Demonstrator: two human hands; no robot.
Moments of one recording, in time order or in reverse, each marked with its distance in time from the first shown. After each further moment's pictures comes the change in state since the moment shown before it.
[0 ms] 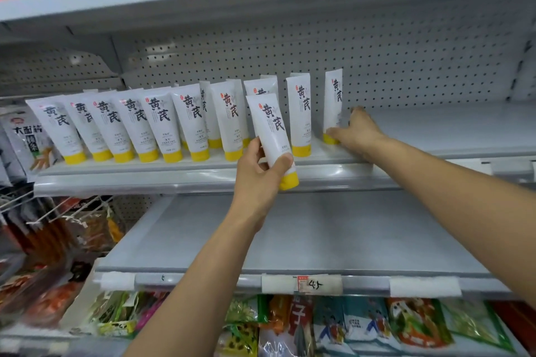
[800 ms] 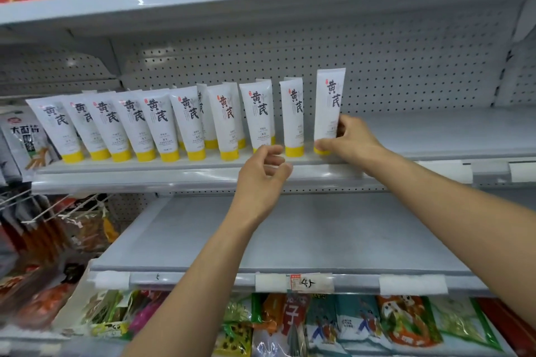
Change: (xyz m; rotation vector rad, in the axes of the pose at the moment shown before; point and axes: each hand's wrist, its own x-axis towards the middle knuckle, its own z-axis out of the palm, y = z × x) left_hand -0.008 -0.003 0.004 0.290 -0.050 0.090; right_hand -0.038 0.001 -0.011 0.131 -0.061 -0.152
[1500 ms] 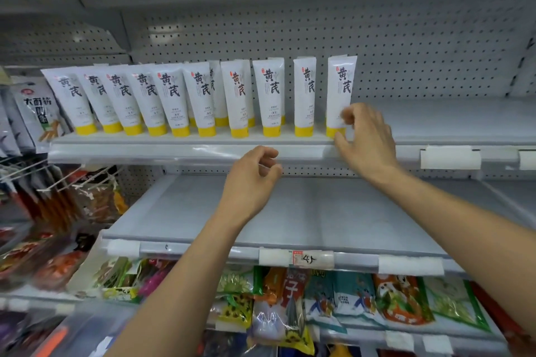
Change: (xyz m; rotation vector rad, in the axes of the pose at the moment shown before) left_hand -0.030 -0.019 -0.030 0.347 -0.012 0.027; right_hand -0.045 0.011 0.015 -0.487 0.245 -0.245
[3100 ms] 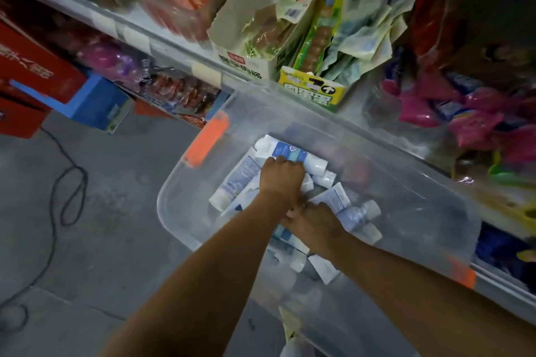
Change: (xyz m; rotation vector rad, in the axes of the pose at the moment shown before) left_hand -0.243 -0.720 -0.065 0.862 -0.828 -0.518; right_hand -0.480 -0.246 0.672 -0.291 -1.324 -0.945
